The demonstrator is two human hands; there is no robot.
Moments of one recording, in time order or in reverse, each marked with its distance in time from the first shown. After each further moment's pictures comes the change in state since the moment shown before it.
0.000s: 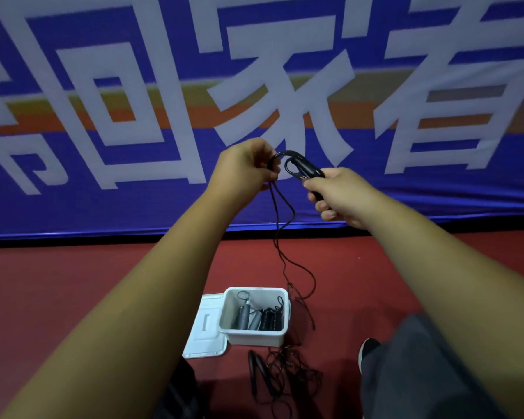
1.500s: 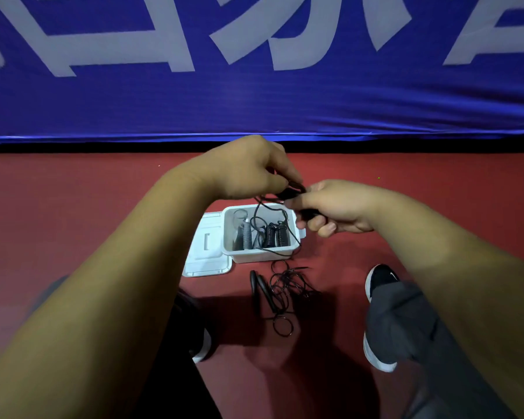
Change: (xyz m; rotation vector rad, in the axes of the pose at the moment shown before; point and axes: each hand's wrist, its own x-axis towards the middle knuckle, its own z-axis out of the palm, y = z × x) left_hand -0.040 -0.150 0.046 0.221 -0.714 -0.064; right_hand 0.050 0.192 0.080 -0.003 -0.528 0.519
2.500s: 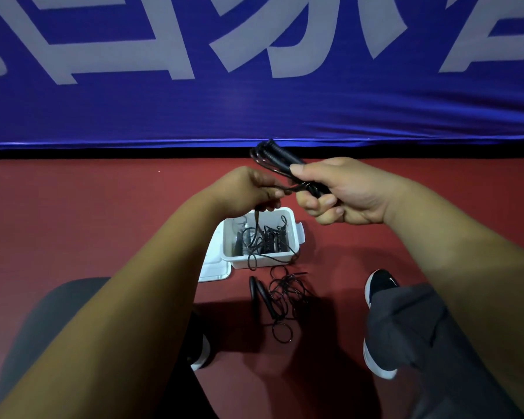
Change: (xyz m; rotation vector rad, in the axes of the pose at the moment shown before) left_hand 0.025 -0.060 0.049 -0.485 0.118 -0.180; right_hand -0.039 -0.035 -0.006 0.197 -0.142 -0.231
